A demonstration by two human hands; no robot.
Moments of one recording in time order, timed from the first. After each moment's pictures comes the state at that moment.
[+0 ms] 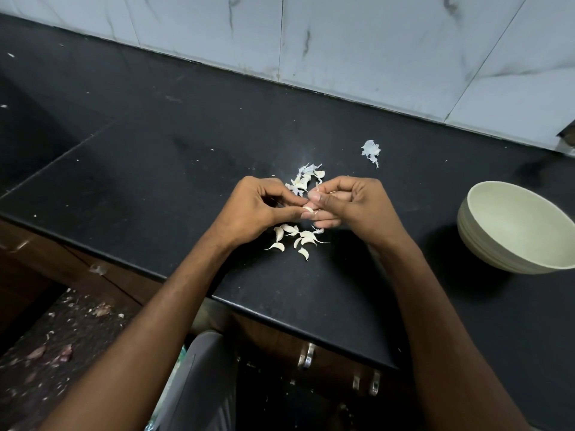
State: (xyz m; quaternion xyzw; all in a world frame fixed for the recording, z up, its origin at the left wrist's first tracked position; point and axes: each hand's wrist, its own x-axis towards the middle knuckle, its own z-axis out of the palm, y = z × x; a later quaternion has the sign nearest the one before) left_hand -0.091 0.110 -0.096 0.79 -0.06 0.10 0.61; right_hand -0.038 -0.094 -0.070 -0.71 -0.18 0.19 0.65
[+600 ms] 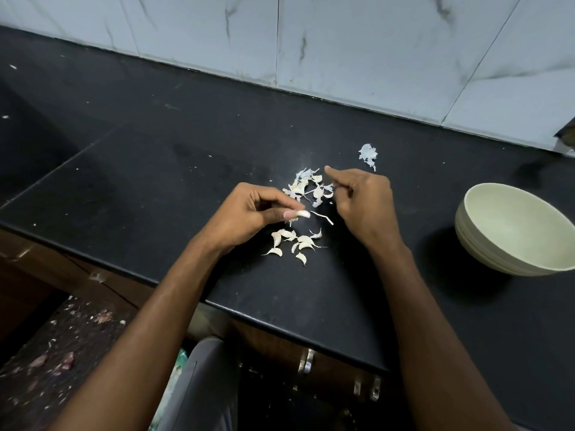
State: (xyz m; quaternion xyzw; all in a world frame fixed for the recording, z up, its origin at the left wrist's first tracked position) left_hand -0.091 0.118 -0.096 0.76 -0.07 0.03 0.65; right_hand -0.003 -0.094 -0.093 -0.89 -0.24 -0.16 0.35
